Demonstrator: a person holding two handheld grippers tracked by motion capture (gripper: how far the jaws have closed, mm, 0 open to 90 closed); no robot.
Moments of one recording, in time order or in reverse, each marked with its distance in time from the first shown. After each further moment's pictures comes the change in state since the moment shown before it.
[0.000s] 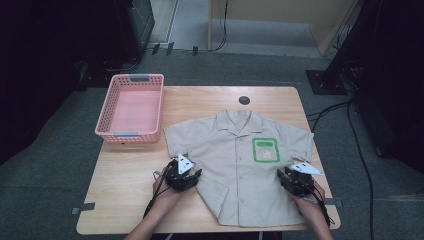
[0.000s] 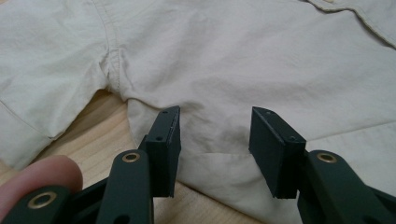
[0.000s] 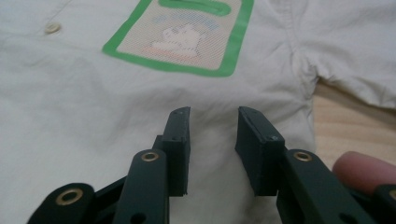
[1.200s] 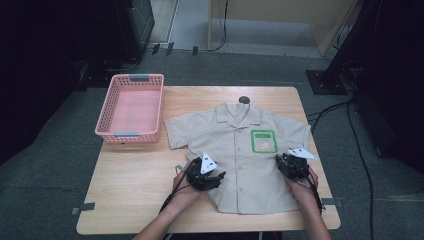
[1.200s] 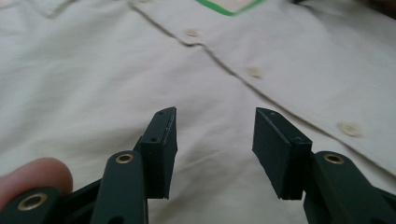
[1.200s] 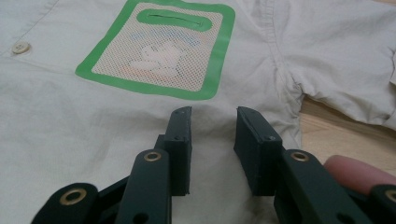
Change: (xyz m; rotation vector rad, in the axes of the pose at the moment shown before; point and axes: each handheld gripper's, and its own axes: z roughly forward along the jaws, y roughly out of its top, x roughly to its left) left arm -0.059 0.035 0.016 -0.019 -0.196 0.136; right arm -0.010 0.029 0.037 -0.027 -0.048 0.022
